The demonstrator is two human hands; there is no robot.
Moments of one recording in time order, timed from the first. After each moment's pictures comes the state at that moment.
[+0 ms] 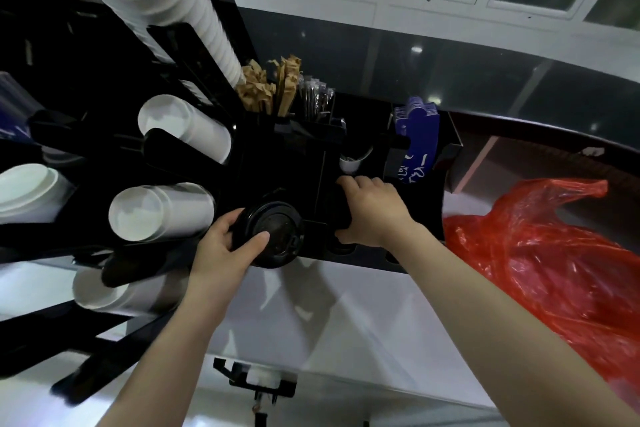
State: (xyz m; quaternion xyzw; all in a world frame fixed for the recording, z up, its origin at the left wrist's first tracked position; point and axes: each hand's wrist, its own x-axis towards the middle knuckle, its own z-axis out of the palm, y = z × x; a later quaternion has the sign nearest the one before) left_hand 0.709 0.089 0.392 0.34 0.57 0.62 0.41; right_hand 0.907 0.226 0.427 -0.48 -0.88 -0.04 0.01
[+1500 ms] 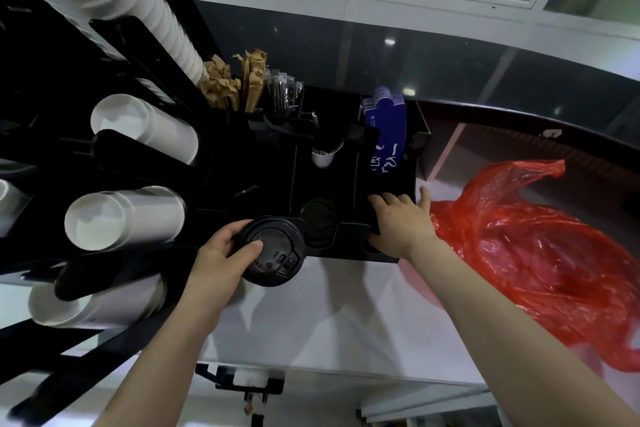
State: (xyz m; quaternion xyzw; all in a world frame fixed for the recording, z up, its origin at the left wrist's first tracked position) left_hand 0.727 0.092 0.383 0.37 0.59 0.55 0.46; right_hand 0.993 0.230 0.383 -0.57 -0.82 -0.08 -0.04
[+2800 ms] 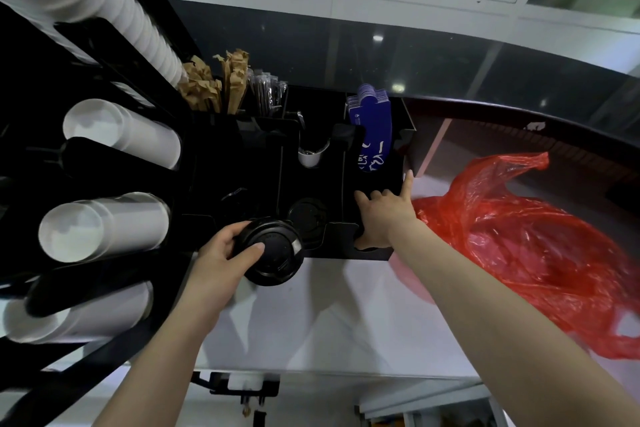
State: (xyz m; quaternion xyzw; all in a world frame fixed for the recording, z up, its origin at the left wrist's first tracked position) left_hand 0.741 0.100 0.389 0.39 0.59 0.52 0.48; right_hand 0.978 0.238 0.399 -0.56 -0.81 -0.10 -0.17
